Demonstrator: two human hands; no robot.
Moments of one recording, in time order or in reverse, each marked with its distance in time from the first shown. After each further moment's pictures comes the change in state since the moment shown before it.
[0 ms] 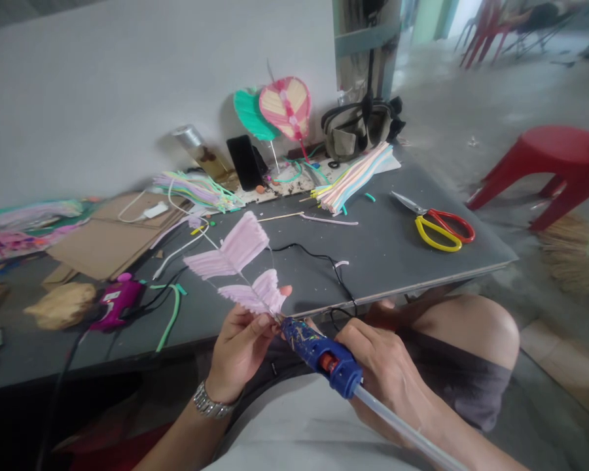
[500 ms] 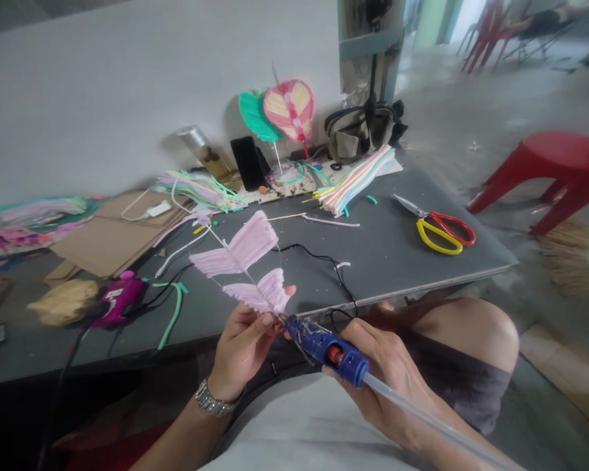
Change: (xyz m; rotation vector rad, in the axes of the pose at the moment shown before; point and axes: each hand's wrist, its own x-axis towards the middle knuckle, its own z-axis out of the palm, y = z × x) left_hand -0.001 0.002 0.003 -0.005 -0.037 -0.017; right_hand 0.003 -0.005 -0.005 0.075 -0.027 0.066
